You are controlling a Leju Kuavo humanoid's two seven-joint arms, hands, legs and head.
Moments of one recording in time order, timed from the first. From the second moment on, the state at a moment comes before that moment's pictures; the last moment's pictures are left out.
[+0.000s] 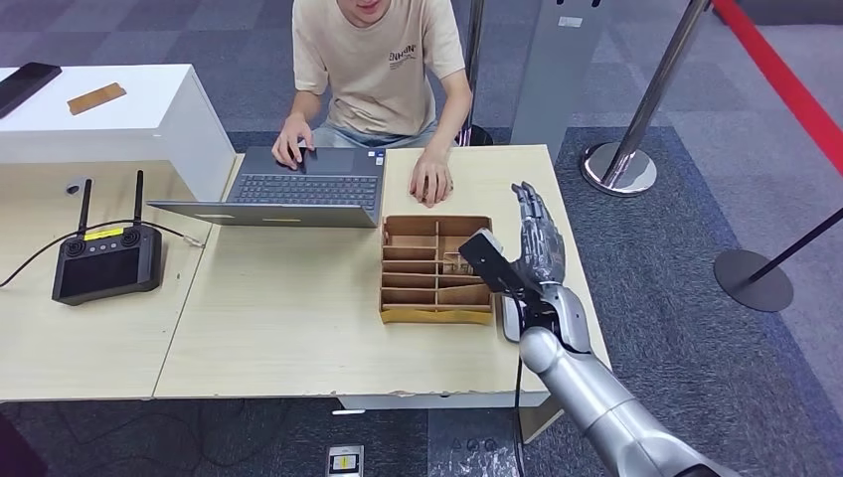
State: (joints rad) left arm -0.11 0.02 -1.16 -0.21 0.24 0.28 0.27; right arm -0.52 -0.12 0.53 -1.06 0.66 -0.70 0.17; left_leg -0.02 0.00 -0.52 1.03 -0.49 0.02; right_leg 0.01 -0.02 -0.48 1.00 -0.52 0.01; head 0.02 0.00
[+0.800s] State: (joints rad) left arm -0.11 0.02 -1.16 -0.21 0.24 0.28 0.27; right arm -0.46 -0.17 0.54 -1.35 0.69 -0.70 0.21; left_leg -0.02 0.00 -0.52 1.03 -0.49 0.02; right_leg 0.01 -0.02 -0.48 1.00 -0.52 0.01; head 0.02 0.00
